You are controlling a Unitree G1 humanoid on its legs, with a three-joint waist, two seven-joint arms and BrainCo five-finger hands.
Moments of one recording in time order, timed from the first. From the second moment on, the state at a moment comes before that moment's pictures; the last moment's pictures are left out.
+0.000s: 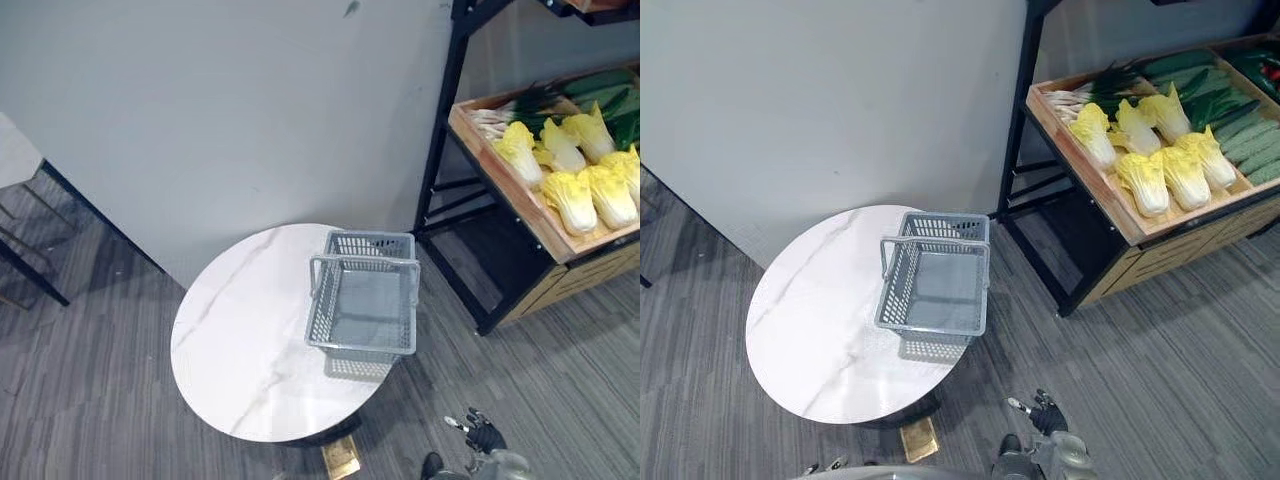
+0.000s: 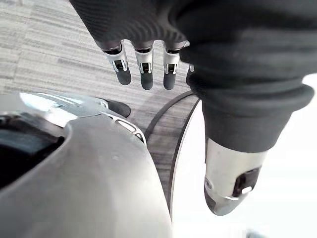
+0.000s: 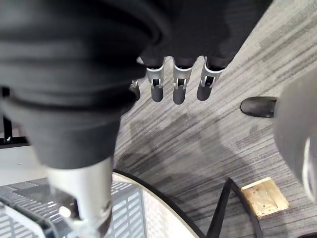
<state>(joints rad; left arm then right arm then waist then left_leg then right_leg) 0.15 0.05 0.25 1.22 -0.25 -0.16 0.04 0.01 -0.16 -0.01 1.11 0.27 -0.18 0.07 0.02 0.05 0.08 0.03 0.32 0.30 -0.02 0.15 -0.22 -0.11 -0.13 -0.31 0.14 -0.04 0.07</state>
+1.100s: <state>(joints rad) 0.08 0.12 0.10 1.14 -0.13 -0.16 0.07 -0.57 -0.47 0.23 0.34 -0.39 -0.20 -0.10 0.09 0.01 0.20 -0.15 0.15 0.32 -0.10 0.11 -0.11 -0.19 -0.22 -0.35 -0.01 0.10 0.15</state>
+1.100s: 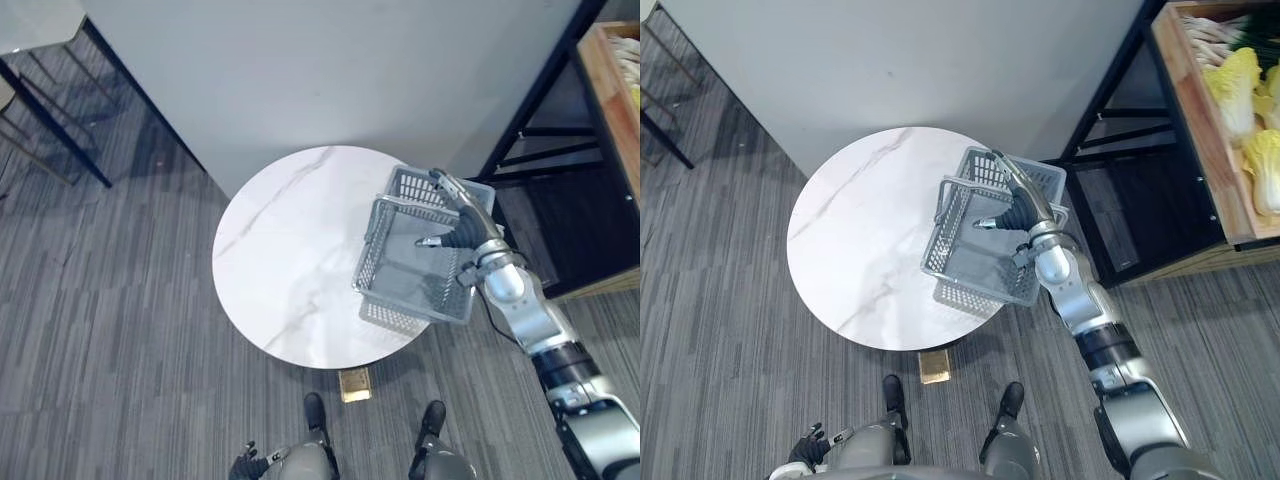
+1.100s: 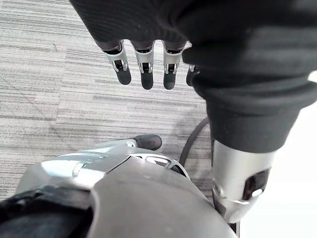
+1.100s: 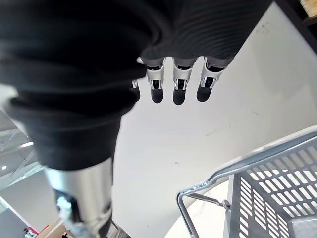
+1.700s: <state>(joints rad) 0.06 0.13 0.10 1.11 -0.14 -0.17 0.07 -0.79 -0.48 0.24 0.69 -0.48 -0.14 -0.12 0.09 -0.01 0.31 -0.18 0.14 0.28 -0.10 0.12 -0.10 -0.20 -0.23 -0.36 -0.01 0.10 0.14</state>
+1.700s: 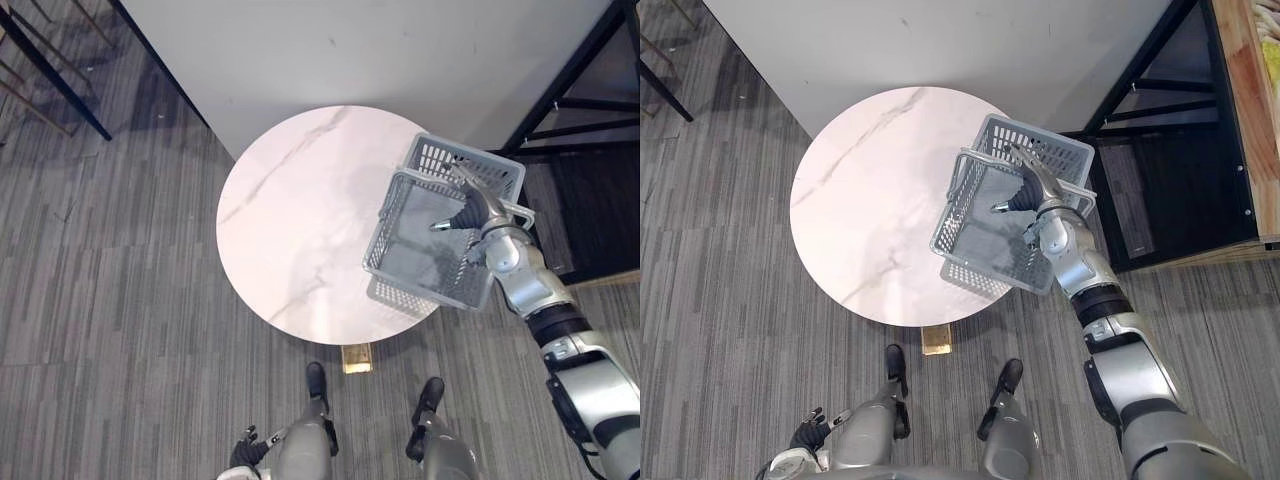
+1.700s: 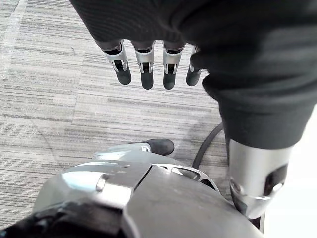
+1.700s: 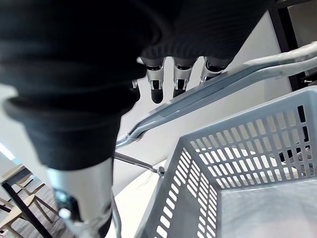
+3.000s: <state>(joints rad) 0.06 0.15 0.03 1.11 -0.15 -0.19 0.08 -0.96 -0.61 0.34 0.92 -0.63 -0.15 -0.12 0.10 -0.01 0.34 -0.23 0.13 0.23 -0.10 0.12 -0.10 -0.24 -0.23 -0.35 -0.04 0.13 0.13</state>
